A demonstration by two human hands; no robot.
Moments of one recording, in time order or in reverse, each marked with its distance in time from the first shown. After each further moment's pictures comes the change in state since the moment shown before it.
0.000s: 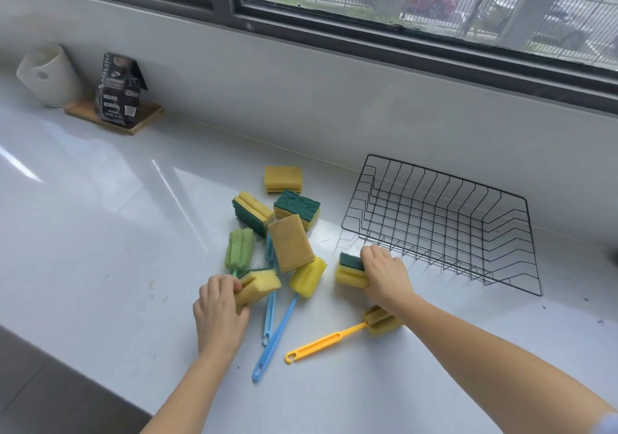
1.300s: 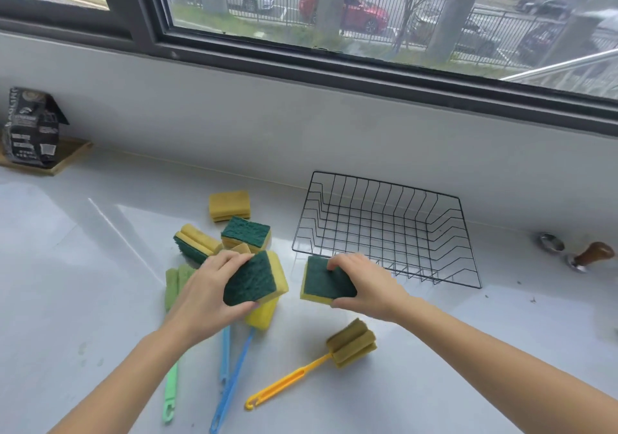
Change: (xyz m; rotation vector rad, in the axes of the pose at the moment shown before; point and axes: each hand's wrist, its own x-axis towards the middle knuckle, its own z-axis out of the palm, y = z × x) left_hand 0.069 0.071 -0.043 -0.172 -0.254 0.636; right_hand -0.031 0.045 -0.056 0.382 0.015 -0.148
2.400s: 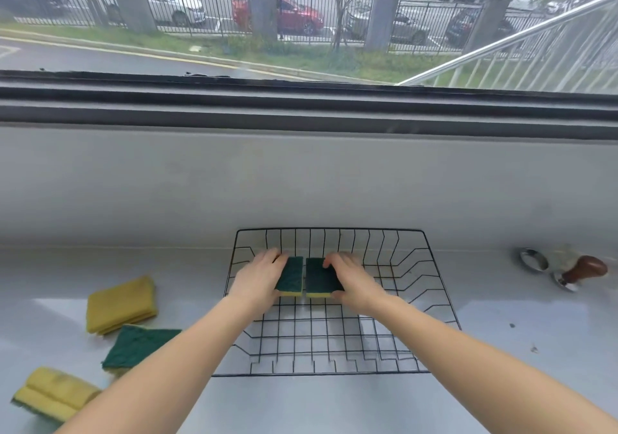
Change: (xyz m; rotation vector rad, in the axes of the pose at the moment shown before) left_hand 0.291 0.067 0.145 0.356 -0.314 0.172; right_hand 0.113 0.189 -0.025 0.119 0.105 0.303
